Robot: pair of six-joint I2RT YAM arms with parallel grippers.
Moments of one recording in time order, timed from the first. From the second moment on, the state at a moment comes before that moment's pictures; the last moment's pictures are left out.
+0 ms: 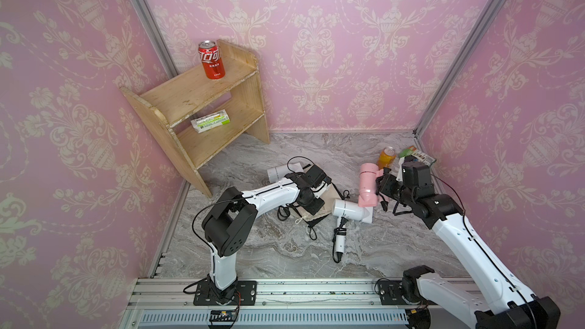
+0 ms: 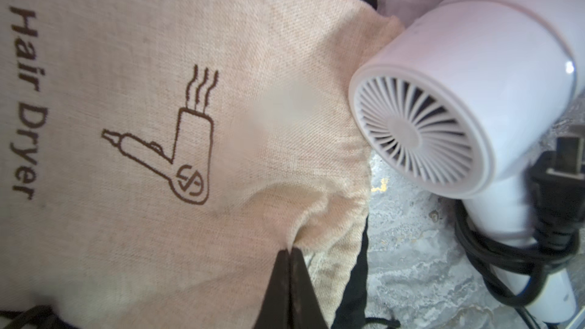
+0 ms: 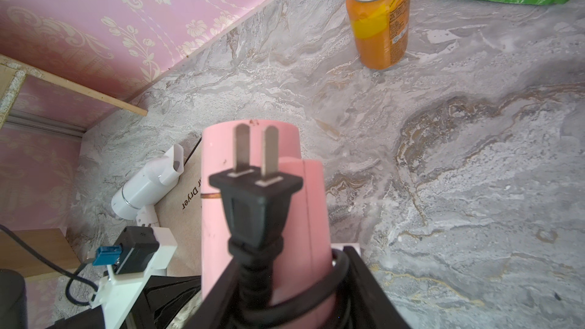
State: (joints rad) left arm -0.76 1.87 1.33 -0.66 0.11 -0.02; right arm 0.20 1.00 0.90 -0.60 0.04 0.62
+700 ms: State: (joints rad) left arm -0.63 1.72 1.51 -0.61 0.09 -0.13; right arm 0.20 1.00 0.90 -0.60 0.04 0.61
